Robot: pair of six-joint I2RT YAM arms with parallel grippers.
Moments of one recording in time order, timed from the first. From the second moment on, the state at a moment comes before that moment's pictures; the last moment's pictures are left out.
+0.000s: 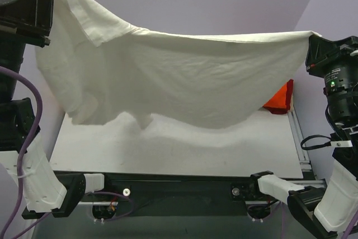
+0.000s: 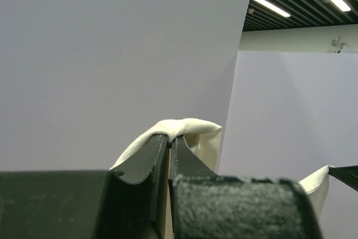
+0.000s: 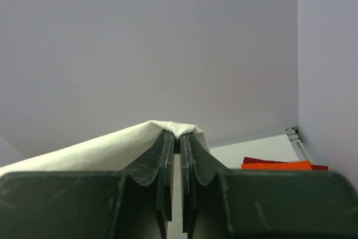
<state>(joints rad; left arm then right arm) 0.03 1.32 2.43 -0.31 0.42 -0.62 0.22 1.12 2.17 -0.84 0.30 0.23</state>
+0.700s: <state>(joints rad) -0.13 2.23 1.88 -0.35 0.50 -0.63 -0.03 1.74 1.50 -0.65 0.11 0.28</state>
